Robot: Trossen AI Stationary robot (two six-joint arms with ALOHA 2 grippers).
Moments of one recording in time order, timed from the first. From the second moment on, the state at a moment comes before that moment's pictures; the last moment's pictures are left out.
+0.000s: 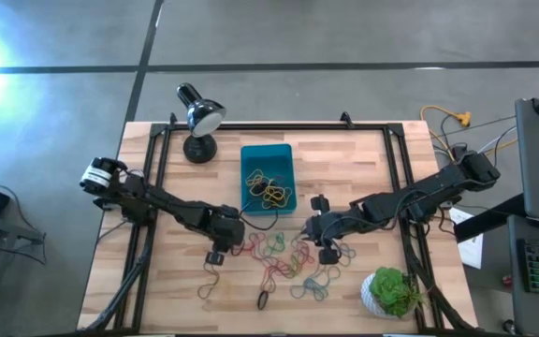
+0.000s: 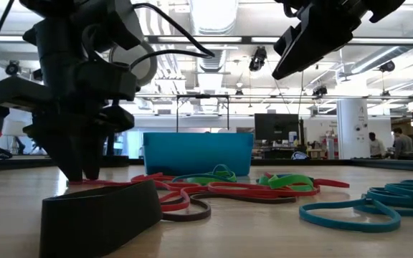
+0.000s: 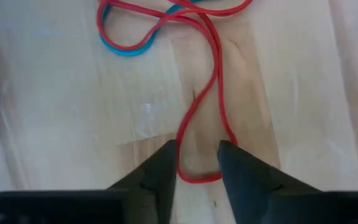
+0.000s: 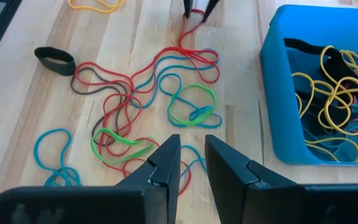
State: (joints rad) left arm -0.26 1.61 0.80 -0.40 0.03 -0.05; right arm 0.32 1.45 0.93 -0.30 0.16 0.18
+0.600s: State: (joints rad) left arm -0.26 1.59 0.82 -0.41 0.01 -0.04; right arm 0.32 1.45 0.93 -0.30 0.16 0.20
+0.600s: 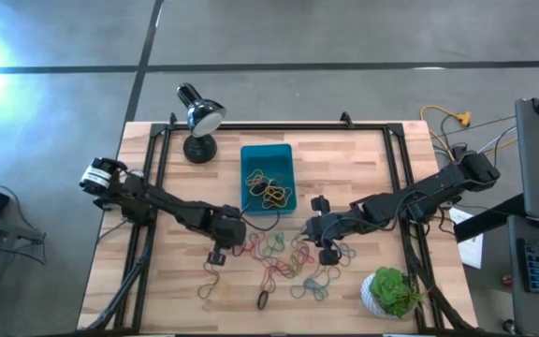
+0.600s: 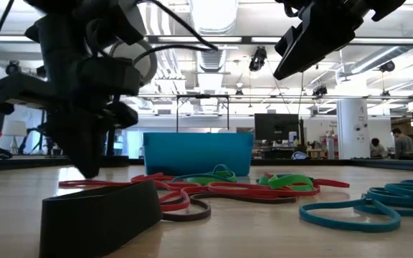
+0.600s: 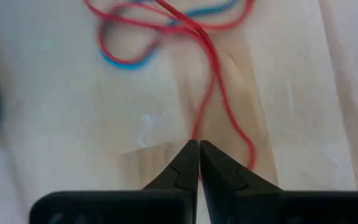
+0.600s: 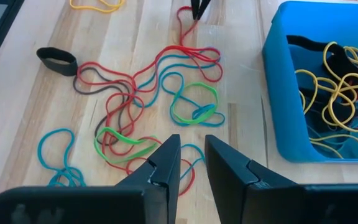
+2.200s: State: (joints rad) left arm -0.24 1.71 0.85 -0.12 -0.03 0.14; right arm 0.33 1.45 0.92 -0.30 0.16 0.21
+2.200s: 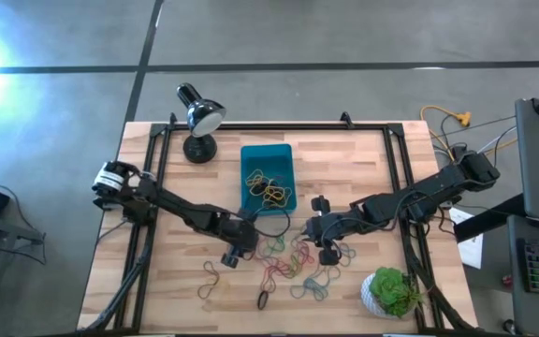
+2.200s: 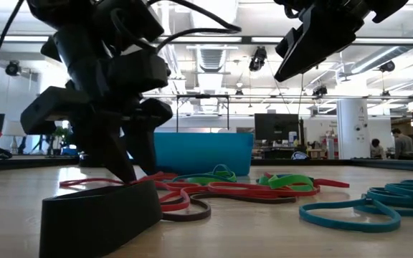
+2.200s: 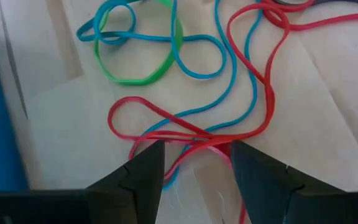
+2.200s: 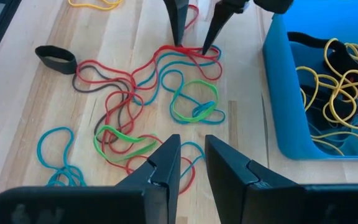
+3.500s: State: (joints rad) left arm -0.23 1.69 0.86 -0.18 -0.01 0.14; right arm 0.33 1.45 0.91 -0.30 0.16 0.22
